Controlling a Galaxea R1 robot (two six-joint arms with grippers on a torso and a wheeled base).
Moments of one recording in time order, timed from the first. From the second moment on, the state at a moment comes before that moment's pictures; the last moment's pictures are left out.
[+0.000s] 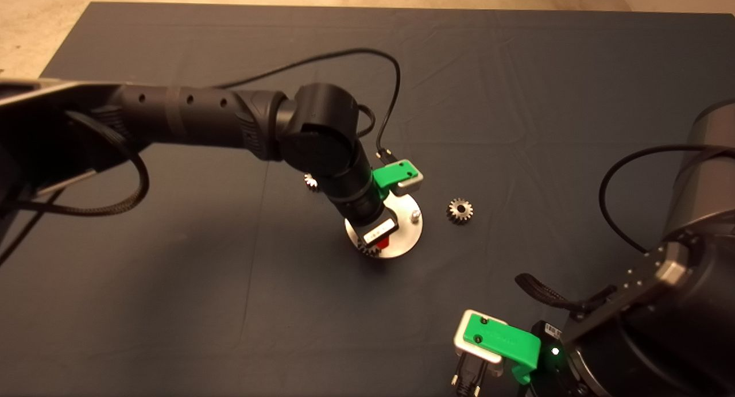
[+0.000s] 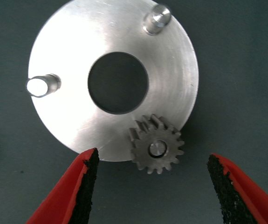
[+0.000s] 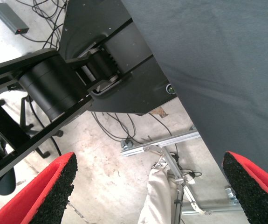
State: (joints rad) left arm -0.40 2.75 -1.05 0.34 1.34 -0.68; right arm 0.32 2.69 -0.36 -0.09 -1.53 1.39
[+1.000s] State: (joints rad) left arm -0.41 2.77 -1.24 0.31 1.50 -0.56; right arm 0.32 2.69 -0.36 -0.09 -1.53 1.39
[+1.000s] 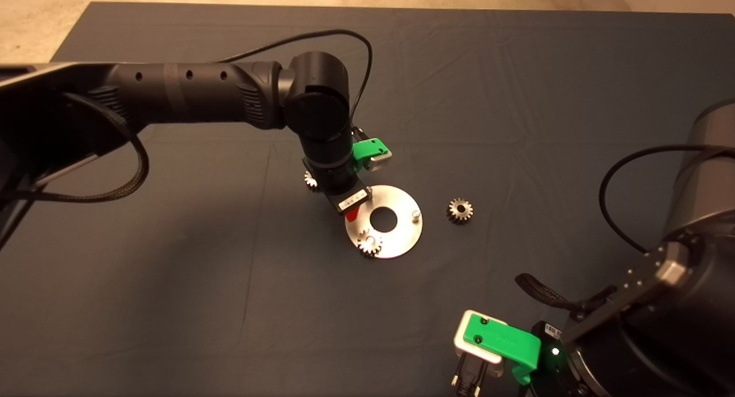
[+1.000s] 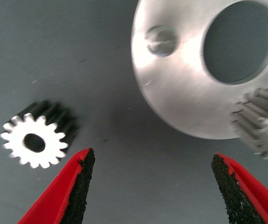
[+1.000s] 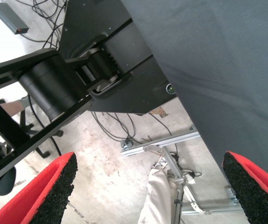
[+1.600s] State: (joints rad) left arm -0.43 2.78 -1.32 0.31 1.52 -0.48; right arm 0.32 2.69 -0.36 -0.09 -1.53 1.39
